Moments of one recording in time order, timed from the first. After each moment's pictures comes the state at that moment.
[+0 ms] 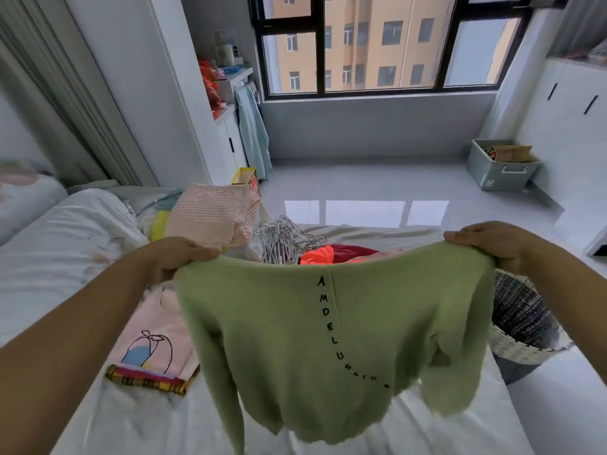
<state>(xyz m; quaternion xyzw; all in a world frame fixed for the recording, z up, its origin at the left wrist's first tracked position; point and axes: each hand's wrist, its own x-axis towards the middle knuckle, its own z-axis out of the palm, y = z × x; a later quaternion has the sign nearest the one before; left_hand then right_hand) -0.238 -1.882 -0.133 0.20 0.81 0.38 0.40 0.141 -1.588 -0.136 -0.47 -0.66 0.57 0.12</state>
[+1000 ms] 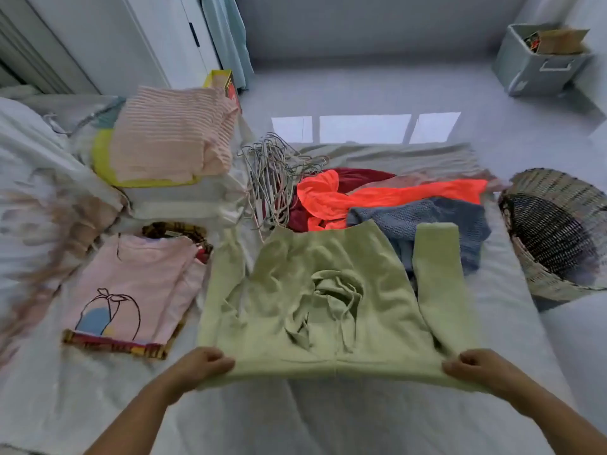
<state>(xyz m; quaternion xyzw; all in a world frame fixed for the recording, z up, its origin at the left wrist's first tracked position) -0.233 -1.921 -0.447 0.21 0.82 0.15 0.51 0.149 -1.651 -0.443 -0.55 -0.65 0.51 -0.14</state>
